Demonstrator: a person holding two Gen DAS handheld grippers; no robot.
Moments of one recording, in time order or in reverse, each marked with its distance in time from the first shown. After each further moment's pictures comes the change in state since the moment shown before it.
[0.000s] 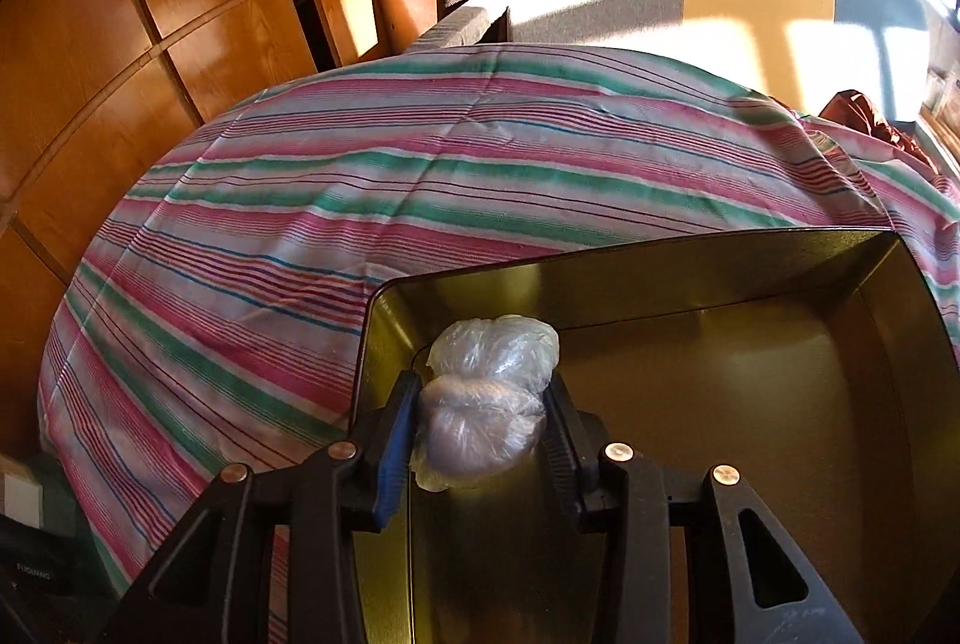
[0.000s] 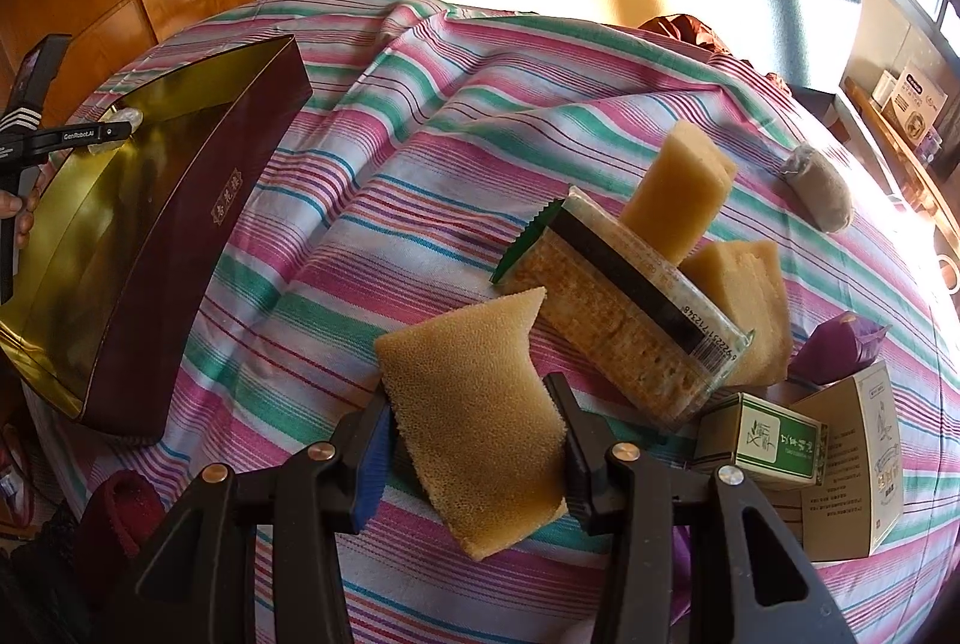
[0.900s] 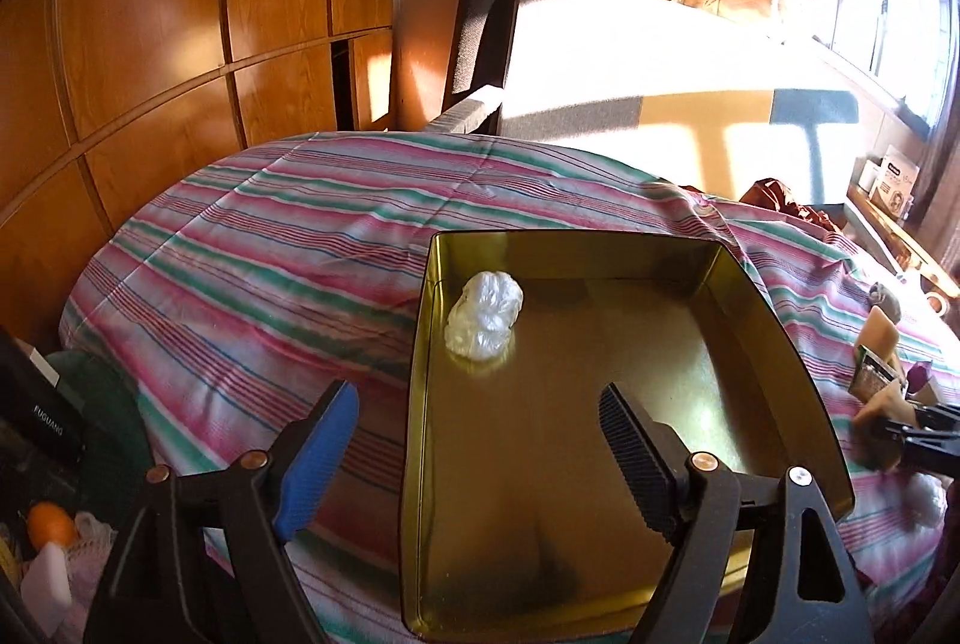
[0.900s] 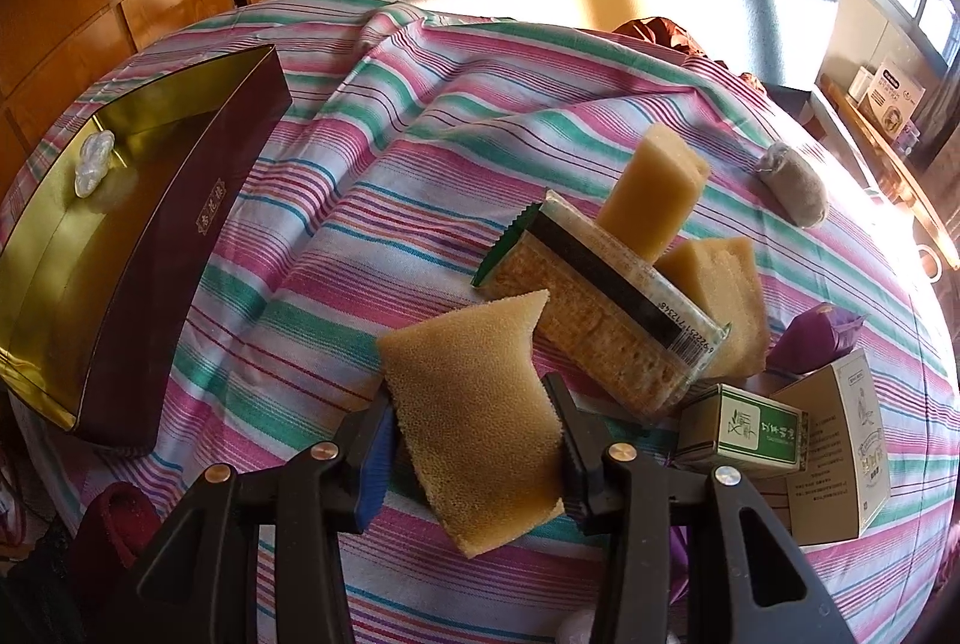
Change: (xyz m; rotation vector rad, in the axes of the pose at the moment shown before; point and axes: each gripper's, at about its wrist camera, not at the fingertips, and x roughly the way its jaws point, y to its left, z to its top) left arm -0.160 0.029 -0.109 -0.140 -0.220 -0.122; right arm -0.010 -0.003 0.000 0.059 -0.026 -0.053
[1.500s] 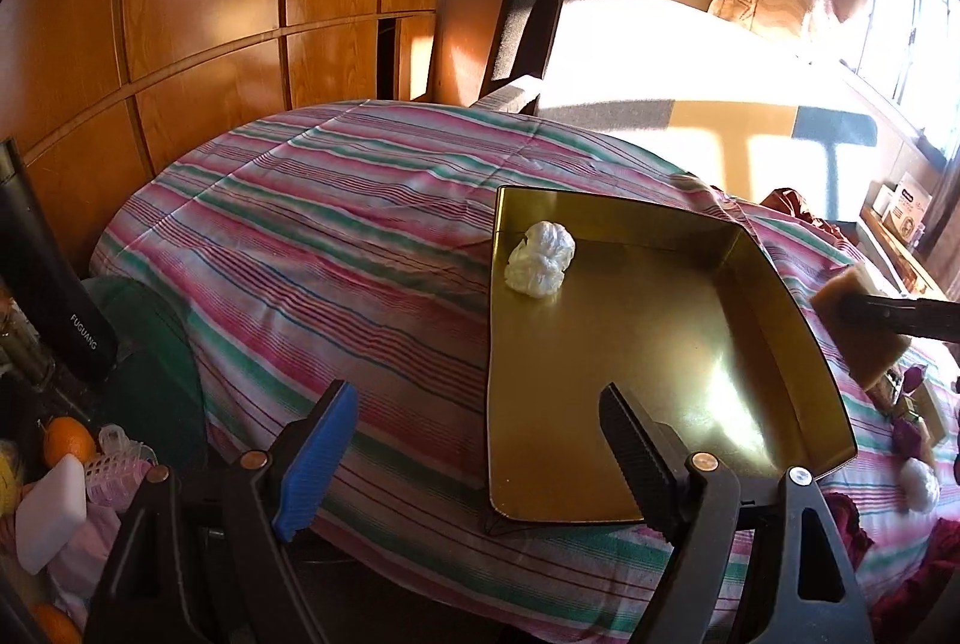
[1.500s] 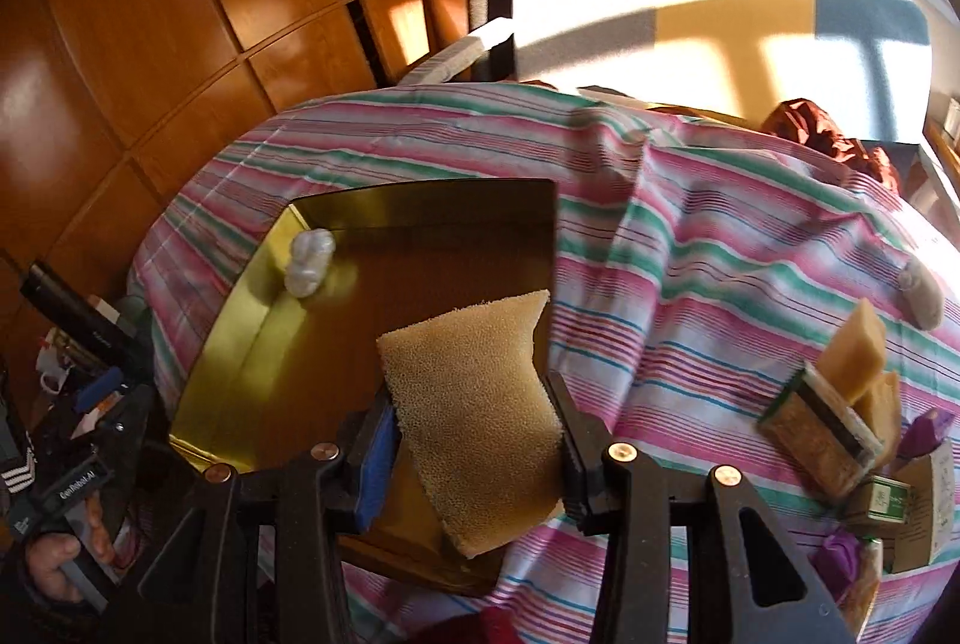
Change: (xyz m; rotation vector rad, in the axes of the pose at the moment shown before) left arm -0.031 0.039 -0.041 -0.096 0.022 0.032; right arm -0.049 0.159 0.073 -0.053 -0.050 0.365
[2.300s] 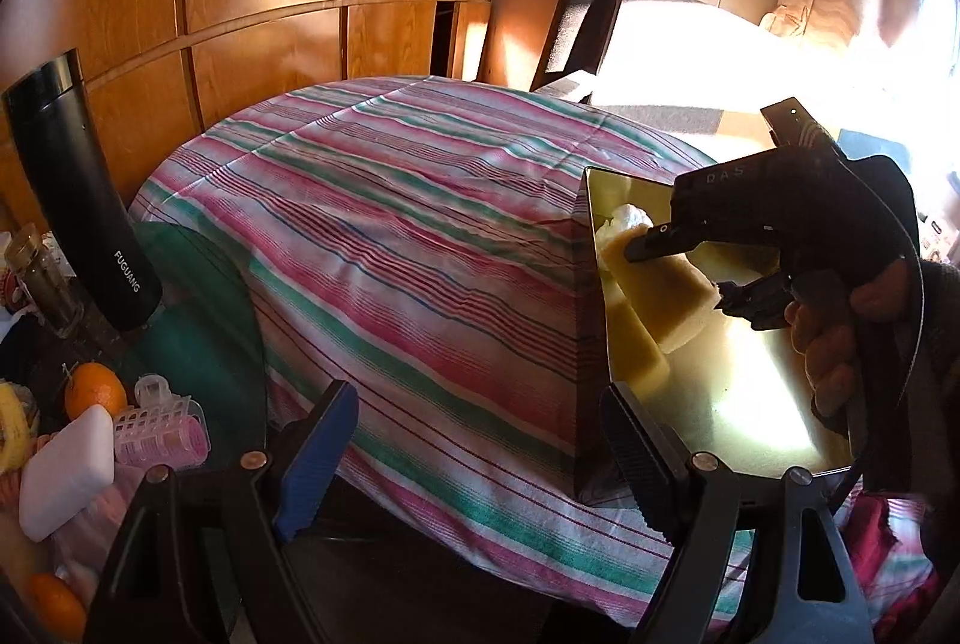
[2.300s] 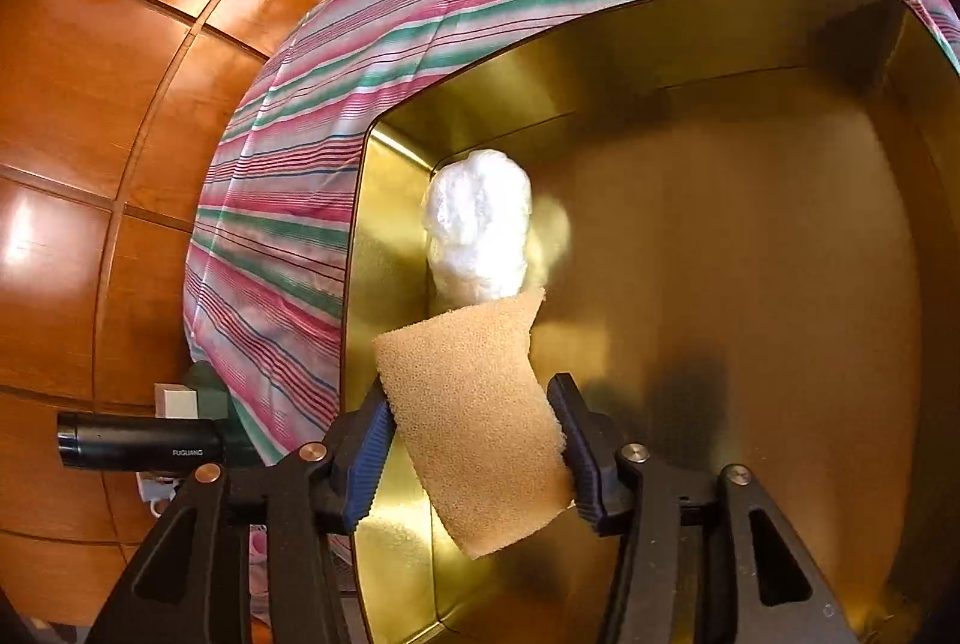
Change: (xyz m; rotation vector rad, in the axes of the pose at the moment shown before) left arm 0.003 0.049 -0.020 -0.083 0.023 0.059; right arm 0.172 0.090 0.044 0.356 0.285 0.210
